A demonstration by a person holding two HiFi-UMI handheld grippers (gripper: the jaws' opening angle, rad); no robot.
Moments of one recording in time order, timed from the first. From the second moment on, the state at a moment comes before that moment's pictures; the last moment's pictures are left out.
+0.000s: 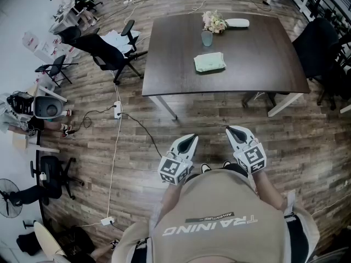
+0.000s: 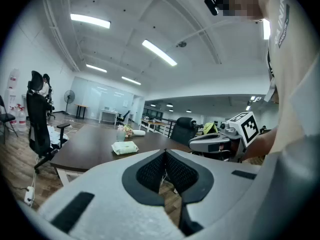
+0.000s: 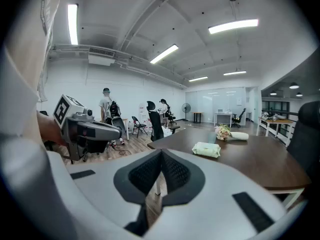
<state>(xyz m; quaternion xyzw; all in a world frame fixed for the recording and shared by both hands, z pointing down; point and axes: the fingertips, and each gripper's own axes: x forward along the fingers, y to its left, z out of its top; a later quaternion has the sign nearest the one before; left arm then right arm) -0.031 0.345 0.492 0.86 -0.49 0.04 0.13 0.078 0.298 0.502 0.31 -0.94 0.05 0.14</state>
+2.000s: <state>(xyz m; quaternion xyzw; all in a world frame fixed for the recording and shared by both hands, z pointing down) -0.011 0.143 0.504 0.86 -0.48 0.08 0.18 0.096 0.097 0.539 0.31 -0.94 0.05 0.14</state>
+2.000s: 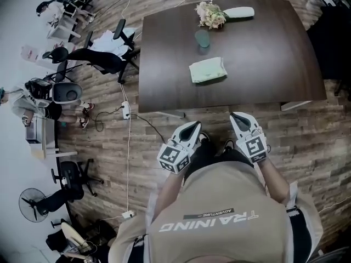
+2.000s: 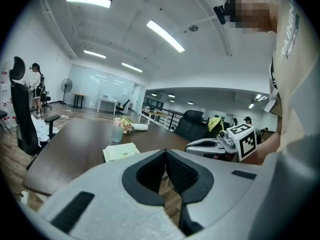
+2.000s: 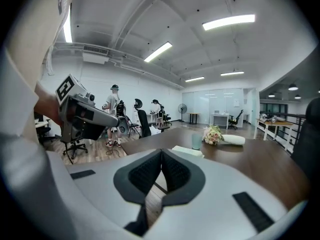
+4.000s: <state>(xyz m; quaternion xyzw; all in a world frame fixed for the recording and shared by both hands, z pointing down) -0.083 -0.108 0.551 0.89 -0.38 0.14 0.19 0.002 -0.132 0.578 0.31 -0.92 0.01 0.25</state>
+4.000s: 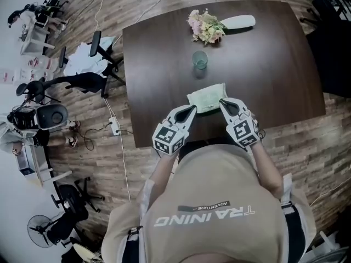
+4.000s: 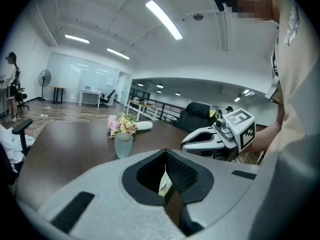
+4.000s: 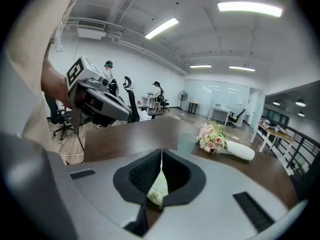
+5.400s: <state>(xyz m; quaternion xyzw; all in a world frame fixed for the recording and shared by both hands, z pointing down) -0.087 -0.133 0.708 0.85 -0.36 0.28 0.28 -0.032 -0.127 0.670 0.15 -0.90 -0.08 0.40</state>
